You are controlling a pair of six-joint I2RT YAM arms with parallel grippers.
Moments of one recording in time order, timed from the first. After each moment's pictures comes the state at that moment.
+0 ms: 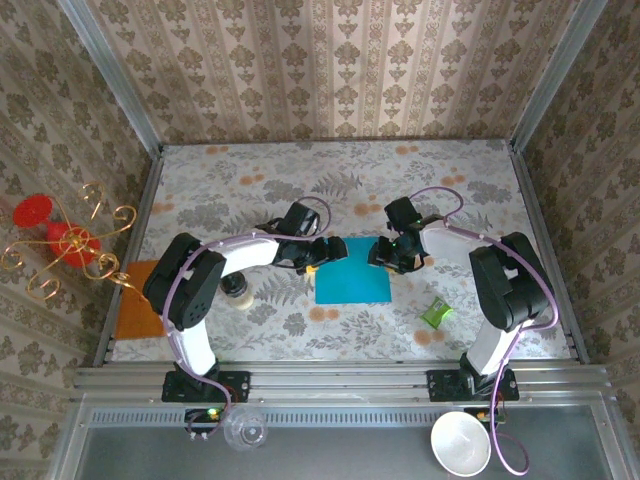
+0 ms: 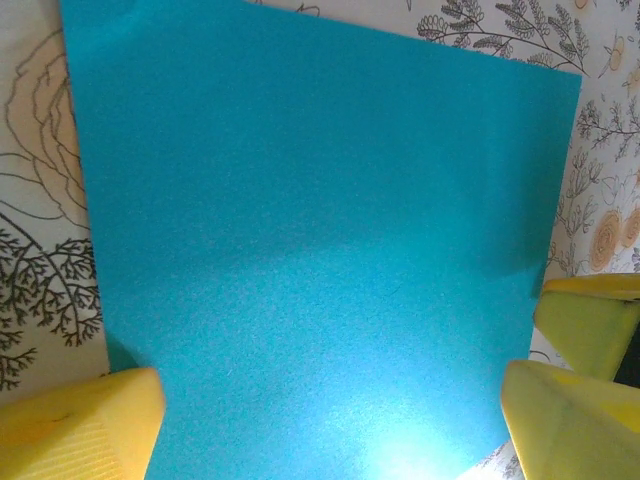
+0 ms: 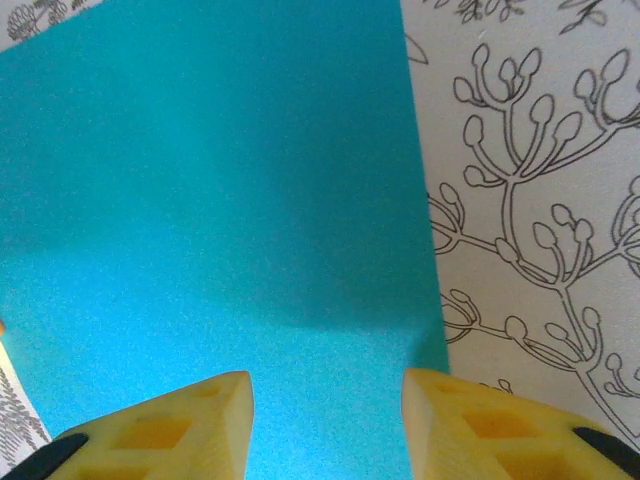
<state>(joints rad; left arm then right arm) -0.68 1.81 1.04 -0.23 0.37 -0.83 0.37 1.74 1.00 -0.52 -0.26 0.66</state>
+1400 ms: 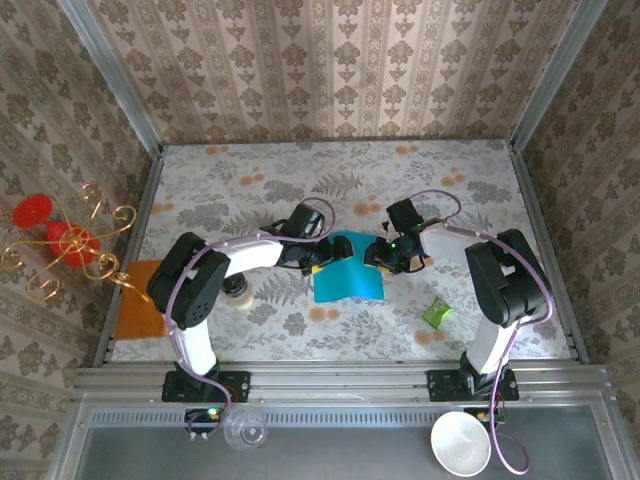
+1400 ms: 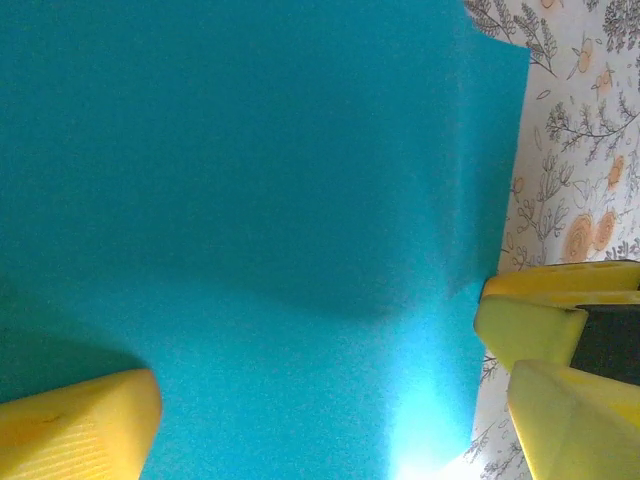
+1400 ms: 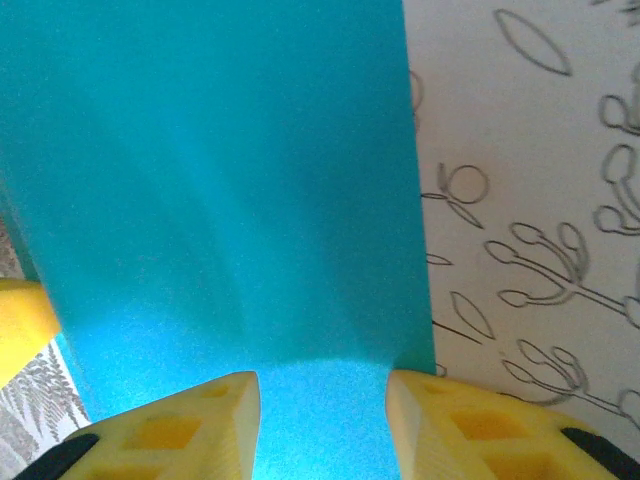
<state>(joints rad) -0.71 1.83 1.04 -0.17 0.37 -0.87 0.35 1.77 0.97 -0.39 -0.38 0.63</state>
